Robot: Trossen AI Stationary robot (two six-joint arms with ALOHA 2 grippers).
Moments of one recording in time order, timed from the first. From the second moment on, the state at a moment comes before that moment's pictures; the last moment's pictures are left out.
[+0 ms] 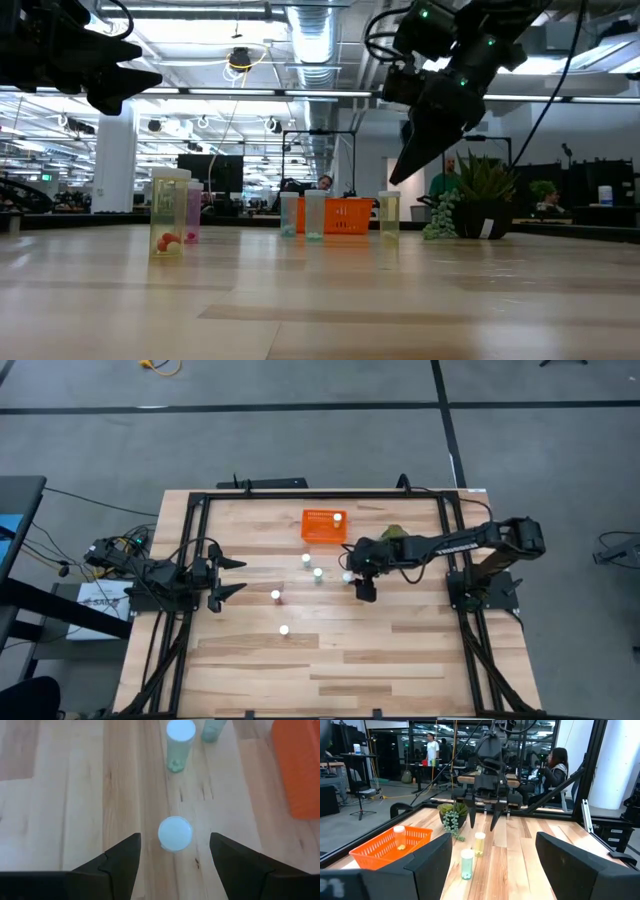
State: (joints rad) left arm -0.38 0.00 0.02 0.06 -0.50 -0.05; right arm -0.07 1.55 0.87 -0.28 -0.03 -0.03
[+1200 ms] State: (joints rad) left arm -0.38 0.00 0.02 0.06 -0.50 -0.05; right arm -0.10 1.66 0.94 -0.26 -0.08 -0.10
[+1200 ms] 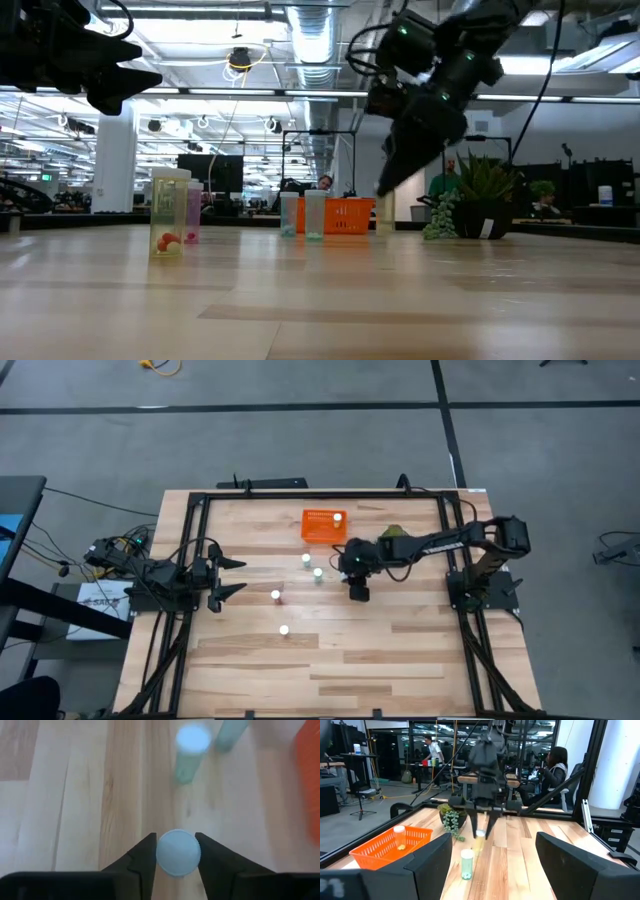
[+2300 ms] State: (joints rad) left arm -0.38 0.00 0.02 0.06 -0.50 -0.05; right arm -0.47 1.66 1.08 -0.22 -0.24 -0.28
